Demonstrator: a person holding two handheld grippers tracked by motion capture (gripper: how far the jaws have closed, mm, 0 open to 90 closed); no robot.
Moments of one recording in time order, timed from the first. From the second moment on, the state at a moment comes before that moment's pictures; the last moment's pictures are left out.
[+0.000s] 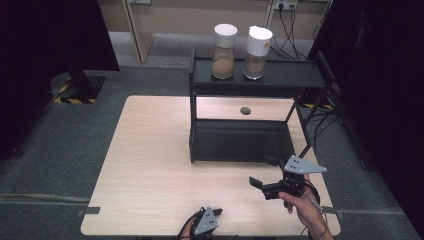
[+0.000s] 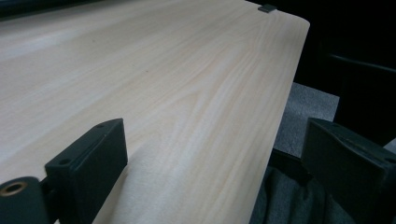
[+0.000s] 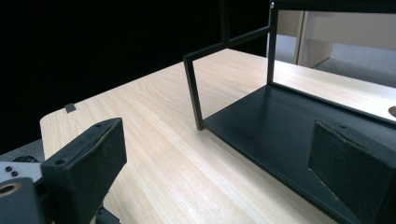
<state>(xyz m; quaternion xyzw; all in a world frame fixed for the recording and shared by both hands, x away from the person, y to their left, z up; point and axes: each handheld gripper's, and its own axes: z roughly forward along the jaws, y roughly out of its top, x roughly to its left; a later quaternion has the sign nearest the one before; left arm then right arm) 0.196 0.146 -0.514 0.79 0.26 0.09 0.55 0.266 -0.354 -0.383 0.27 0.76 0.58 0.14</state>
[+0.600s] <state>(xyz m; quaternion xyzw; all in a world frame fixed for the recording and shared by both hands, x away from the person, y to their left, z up) 0.195 0.150 -0.513 0.78 0.26 0.09 0.56 0.249 -0.356 -0.397 0.26 0.75 0.58 0.16</state>
